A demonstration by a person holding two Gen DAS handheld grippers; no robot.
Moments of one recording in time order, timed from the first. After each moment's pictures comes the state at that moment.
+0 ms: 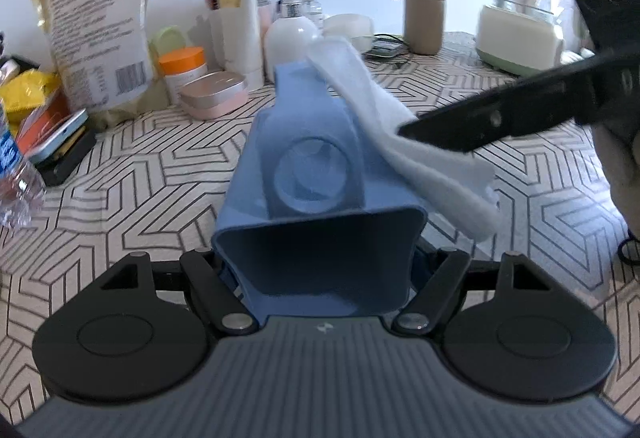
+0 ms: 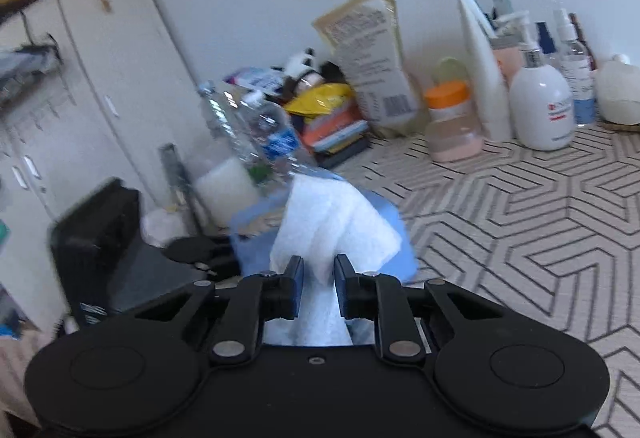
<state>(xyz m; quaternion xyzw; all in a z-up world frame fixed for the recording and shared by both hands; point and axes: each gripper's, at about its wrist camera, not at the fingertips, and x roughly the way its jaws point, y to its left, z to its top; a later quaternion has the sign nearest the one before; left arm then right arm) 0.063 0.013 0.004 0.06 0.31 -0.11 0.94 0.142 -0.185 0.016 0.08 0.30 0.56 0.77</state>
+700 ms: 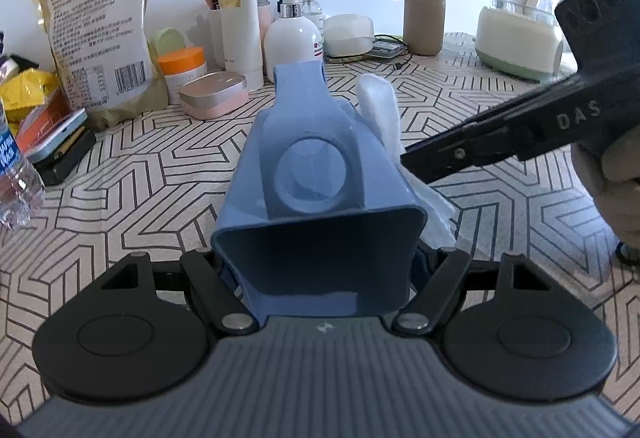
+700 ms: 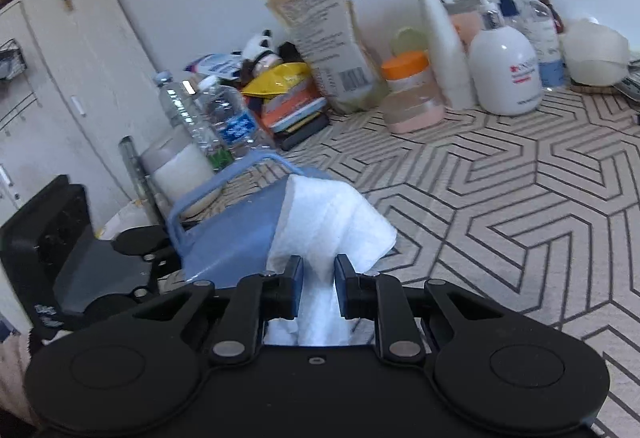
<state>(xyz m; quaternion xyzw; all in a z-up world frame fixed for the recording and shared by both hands) 0.062 0.018 0.004 0.03 0.31 -0.12 0.94 0.158 -0.186 -0.004 0.07 0.33 0.51 0.79</state>
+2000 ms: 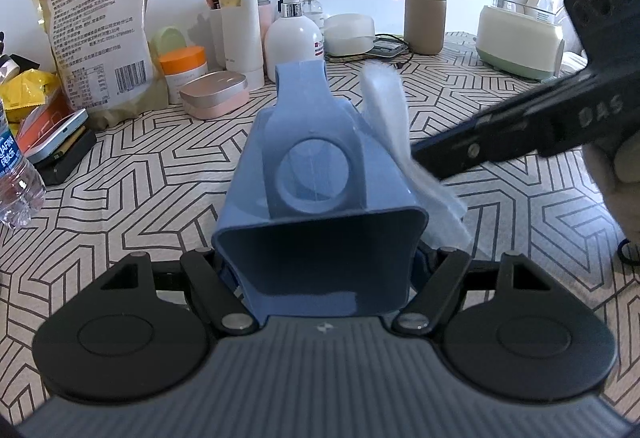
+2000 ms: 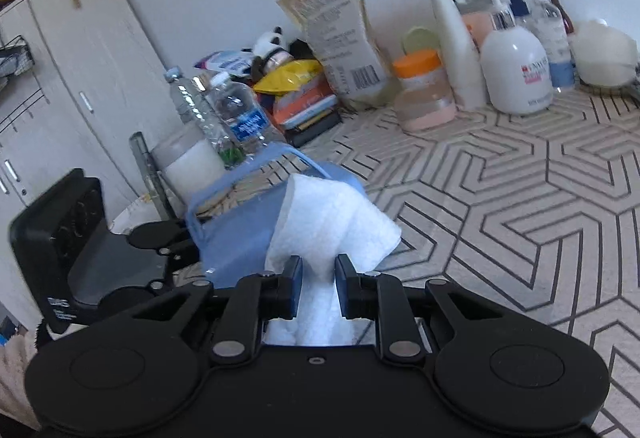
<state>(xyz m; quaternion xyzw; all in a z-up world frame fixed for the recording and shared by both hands) 0.064 0.016 0.003 0.05 0.31 -0.11 0.94 0.151 -0.182 0.002 0.06 0.33 0.52 0.78</state>
